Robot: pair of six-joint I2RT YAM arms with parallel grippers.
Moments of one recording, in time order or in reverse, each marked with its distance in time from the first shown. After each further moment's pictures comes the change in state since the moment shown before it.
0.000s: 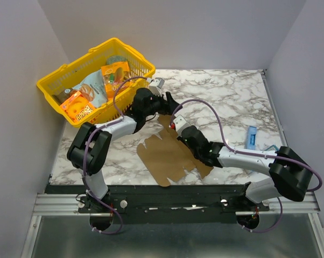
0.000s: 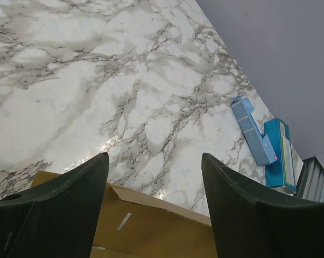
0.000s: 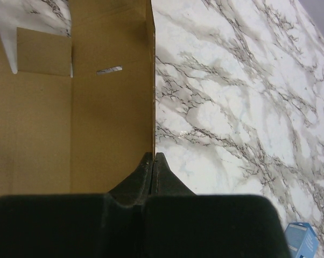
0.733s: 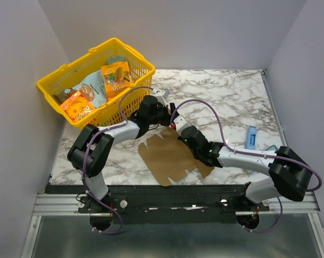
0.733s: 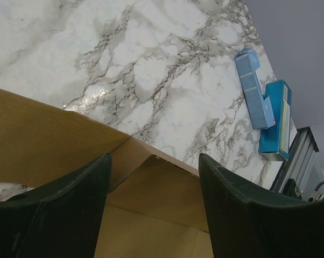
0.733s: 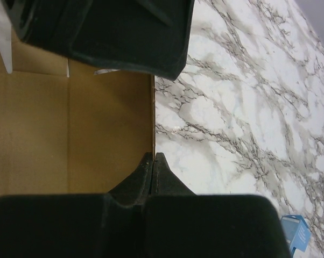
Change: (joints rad) left arm -0.071 -0.005 -0.050 -0.147 -0.003 -0.062; right arm 0.000 0.003 0.000 -0.010 0.031 0.000
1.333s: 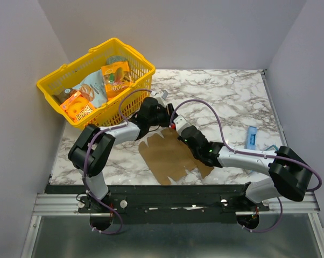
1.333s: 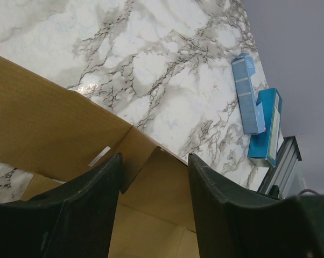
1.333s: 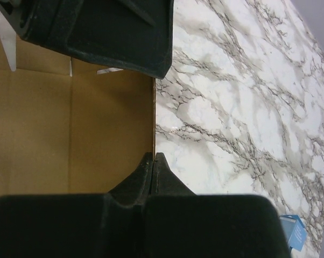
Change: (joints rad) left arm -0.011 0.005 -0.026 0.025 -0.022 -0.096; right arm 0.000 0.000 0.000 0.003 0.006 -0.016
